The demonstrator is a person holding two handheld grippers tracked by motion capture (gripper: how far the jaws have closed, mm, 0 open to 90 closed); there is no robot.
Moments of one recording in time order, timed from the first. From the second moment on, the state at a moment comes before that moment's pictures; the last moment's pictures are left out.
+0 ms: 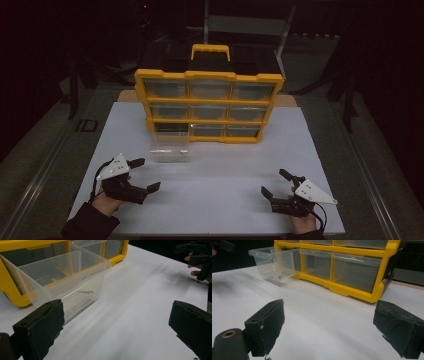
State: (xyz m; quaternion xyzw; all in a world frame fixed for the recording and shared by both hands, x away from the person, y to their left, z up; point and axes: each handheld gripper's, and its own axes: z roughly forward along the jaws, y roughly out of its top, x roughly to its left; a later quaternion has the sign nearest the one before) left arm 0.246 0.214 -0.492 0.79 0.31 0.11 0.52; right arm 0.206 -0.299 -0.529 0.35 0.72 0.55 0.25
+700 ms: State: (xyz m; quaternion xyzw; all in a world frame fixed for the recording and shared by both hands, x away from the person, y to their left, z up) left arm 0.228 0.229 -0.521 0.77 0.32 0.11 0.54; right arm 0.206 -0.298 -0.530 0.35 0.72 0.55 0.25
